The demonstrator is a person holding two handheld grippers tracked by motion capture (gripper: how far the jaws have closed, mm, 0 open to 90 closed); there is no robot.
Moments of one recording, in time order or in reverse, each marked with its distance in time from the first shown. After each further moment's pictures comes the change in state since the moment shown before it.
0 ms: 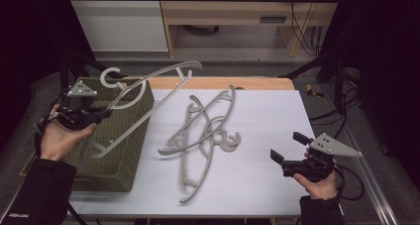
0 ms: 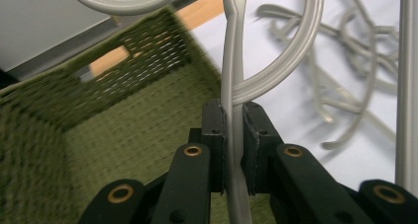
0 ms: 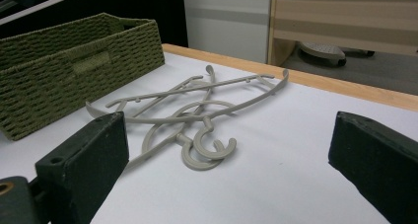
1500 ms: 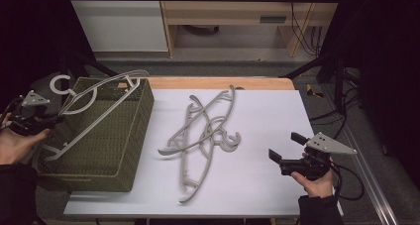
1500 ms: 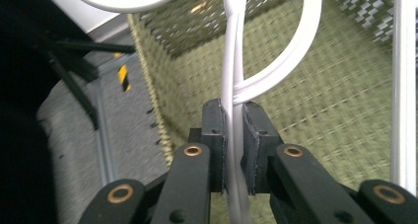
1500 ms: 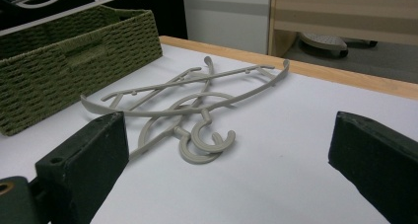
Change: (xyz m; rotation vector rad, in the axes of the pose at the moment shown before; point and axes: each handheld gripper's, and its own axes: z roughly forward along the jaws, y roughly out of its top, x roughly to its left) left arm 0.101 -0.085 0.005 0.092 0.196 -0.021; right arm -0.004 -0.005 0.008 0.028 -0.001 0.019
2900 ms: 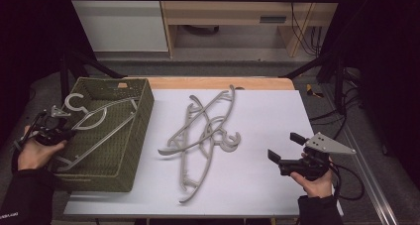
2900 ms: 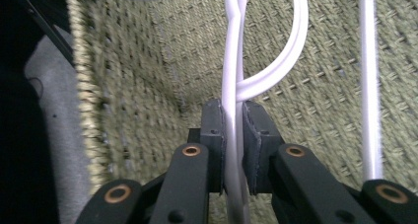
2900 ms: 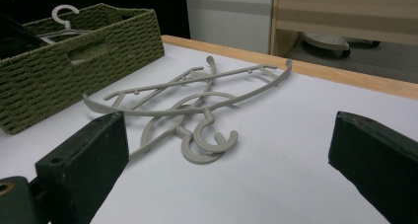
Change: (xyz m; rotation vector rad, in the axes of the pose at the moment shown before) left arm -0.023 -0.025 0.052 0.153 -0.021 -0.039; right arm 0.002 0.001 0.000 -0.001 0.008 -0.006
